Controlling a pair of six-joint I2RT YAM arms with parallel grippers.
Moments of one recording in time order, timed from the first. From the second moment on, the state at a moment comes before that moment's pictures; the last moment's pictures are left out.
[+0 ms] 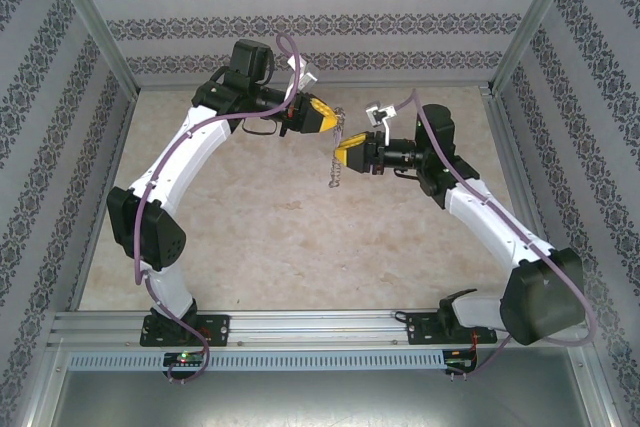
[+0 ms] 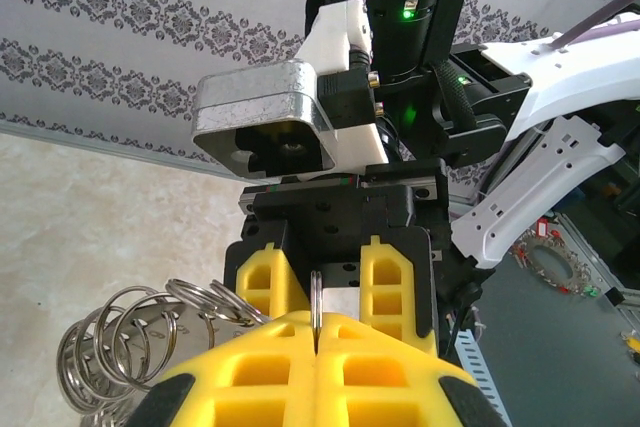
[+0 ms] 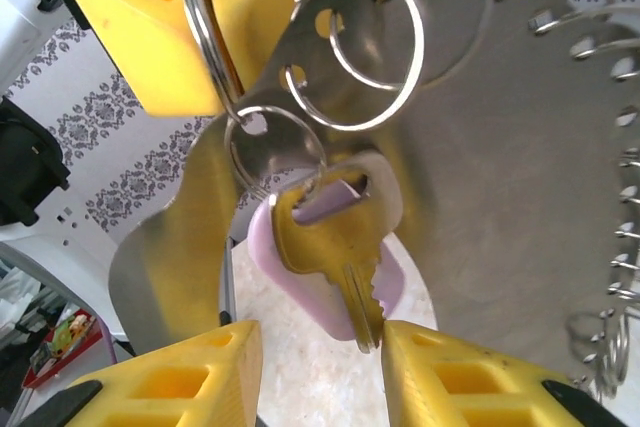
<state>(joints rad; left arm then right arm) -0.39 1.81 1.88 -0.67 1.24 0.28 0.32 1.31 0.98 0.08 -1.05 0.36</state>
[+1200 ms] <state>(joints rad) -0.39 1.80 1.87 -0.67 1.24 0.27 0.38 1.26 1.00 0.02 -0.87 0.29</state>
